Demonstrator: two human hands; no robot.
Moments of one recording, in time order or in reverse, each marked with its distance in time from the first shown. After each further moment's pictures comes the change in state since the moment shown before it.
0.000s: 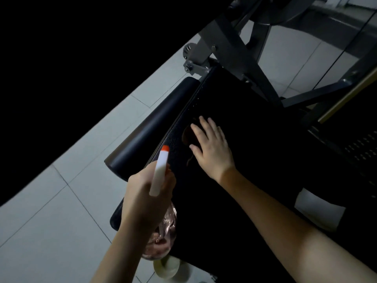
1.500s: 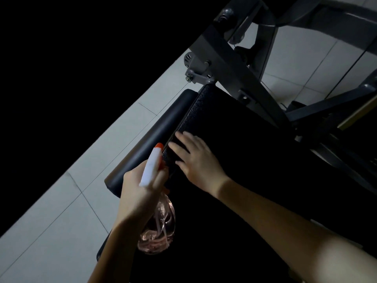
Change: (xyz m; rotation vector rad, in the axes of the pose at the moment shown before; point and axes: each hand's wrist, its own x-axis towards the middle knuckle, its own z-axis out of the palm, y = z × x) left_hand 0.070 0.039 0.036 -0.140 0.033 -0.159; right_hand 0.055 0.023 -0.007 0.096 -0.033 -0.280
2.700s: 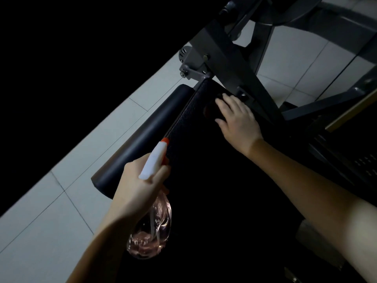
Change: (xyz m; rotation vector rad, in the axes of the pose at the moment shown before) left_hand 0.010 0.008 -0.004 0.074 -0.184 0.063; right_hand 0.013 0.098 -0.049 -0.201 0.093 0.251
